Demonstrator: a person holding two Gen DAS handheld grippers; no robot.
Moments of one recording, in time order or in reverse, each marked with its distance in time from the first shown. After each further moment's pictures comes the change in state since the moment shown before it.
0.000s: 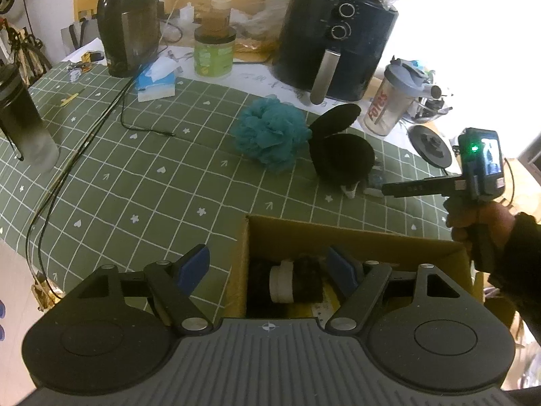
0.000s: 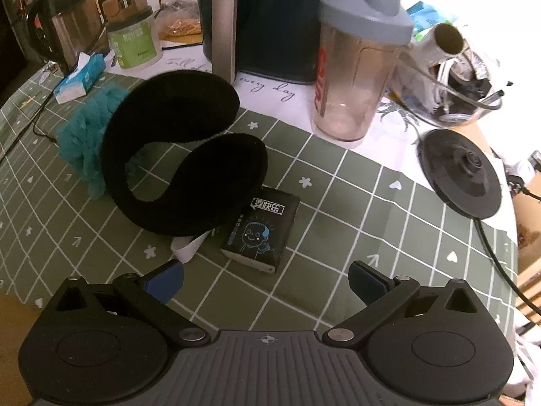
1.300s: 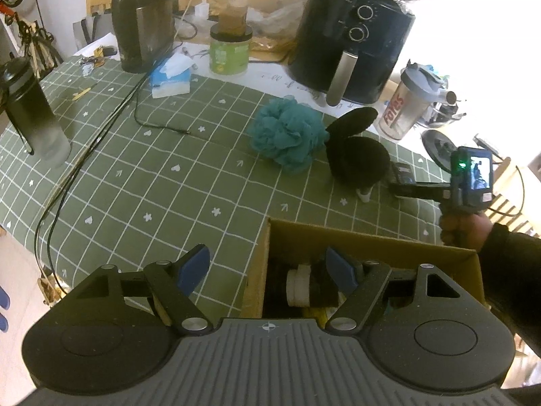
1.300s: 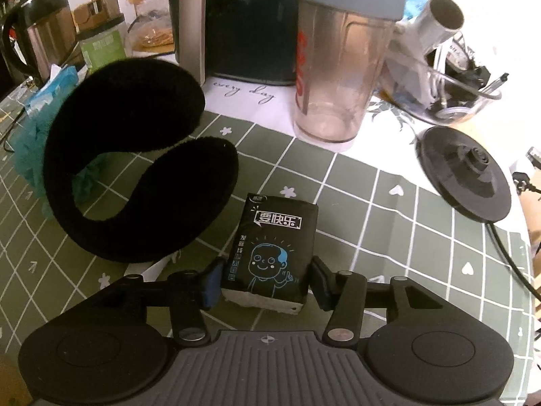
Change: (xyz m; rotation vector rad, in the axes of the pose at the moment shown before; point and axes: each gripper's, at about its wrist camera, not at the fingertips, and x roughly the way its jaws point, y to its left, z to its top) left arm 0.003 0.013 0.005 -0.028 0.007 0.030; right arm 0.042 -0.013 -0.005 0.044 -0.086 -0.042
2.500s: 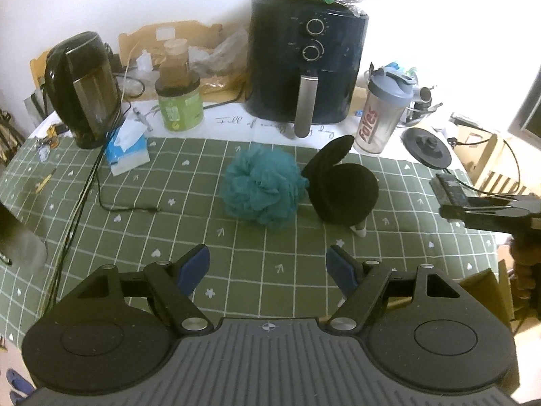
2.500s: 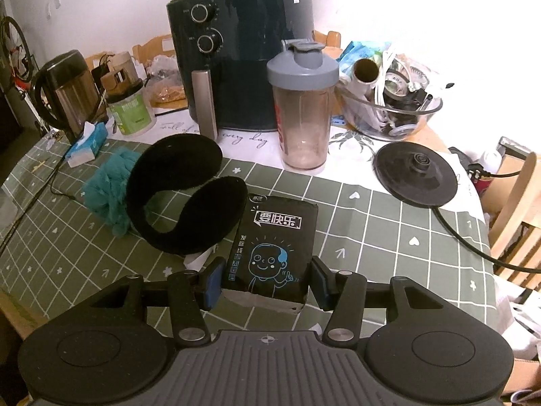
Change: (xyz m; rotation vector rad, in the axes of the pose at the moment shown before) left arm 0.031 -0.017 0.056 0.252 -0.086 -0.043; right arm -0.129 -0.015 -0.026 0.106 -0.110 0.050
